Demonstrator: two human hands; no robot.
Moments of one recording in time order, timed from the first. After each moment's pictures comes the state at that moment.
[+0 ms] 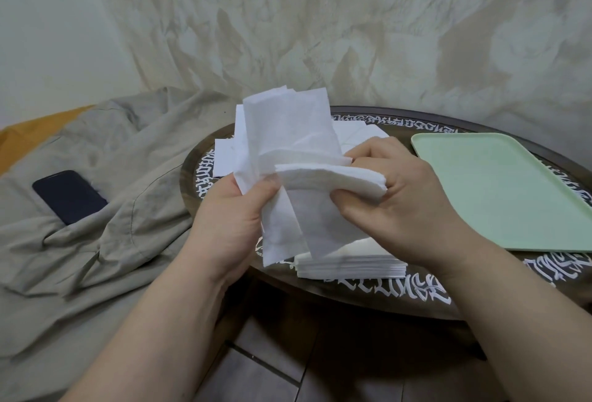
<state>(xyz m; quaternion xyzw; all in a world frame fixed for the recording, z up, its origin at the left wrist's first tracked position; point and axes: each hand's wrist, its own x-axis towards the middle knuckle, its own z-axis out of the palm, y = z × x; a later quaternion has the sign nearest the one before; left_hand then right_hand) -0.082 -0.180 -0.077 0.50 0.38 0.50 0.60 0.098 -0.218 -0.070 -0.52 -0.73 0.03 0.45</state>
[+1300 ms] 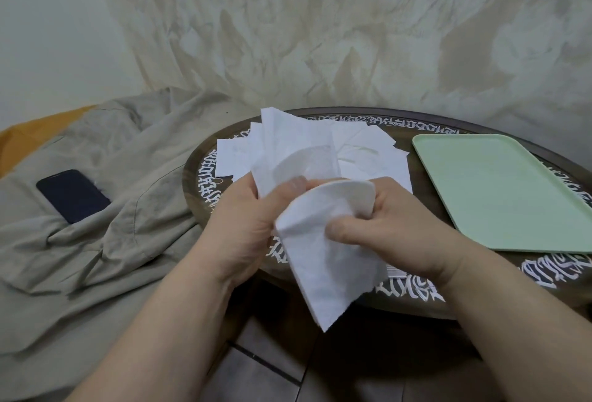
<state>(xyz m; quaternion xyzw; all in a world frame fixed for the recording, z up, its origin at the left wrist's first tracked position) -0.078 -0.181 -0.078 0.50 0.35 0.46 0.64 0.092 -0.230 -0.067 -0.52 -0.62 0.43 0.40</state>
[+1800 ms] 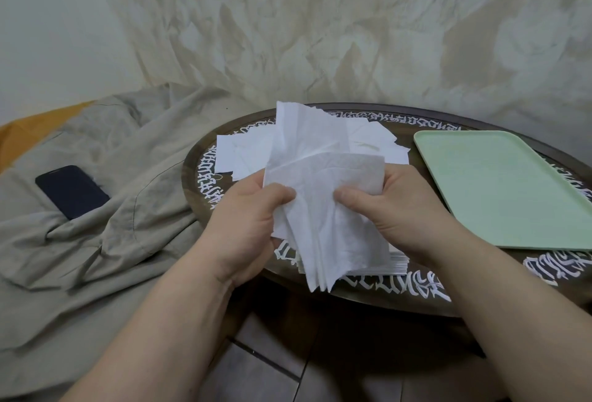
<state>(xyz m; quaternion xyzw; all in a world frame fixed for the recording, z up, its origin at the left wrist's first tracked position) -0.075 -0.185 -0.077 0.47 0.35 0.45 0.67 0.100 -0.217 -0.077 -0.57 -0.52 0.40 0.49</state>
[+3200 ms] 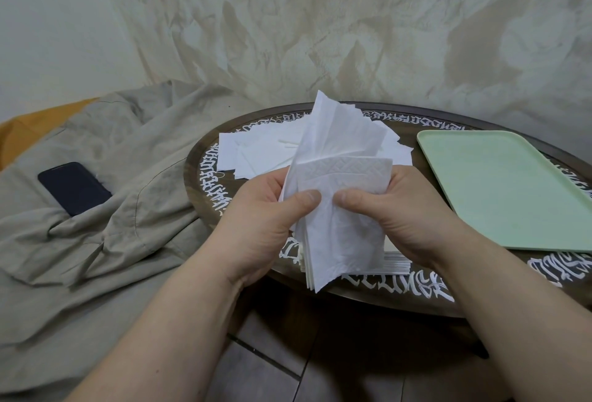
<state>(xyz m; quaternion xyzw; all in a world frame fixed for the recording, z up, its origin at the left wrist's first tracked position) -0.073 -0.184 -0.083 0.53 0.28 0.42 0.68 0.096 -0.221 -0.073 -0.50 -0.48 0.50 0.52</state>
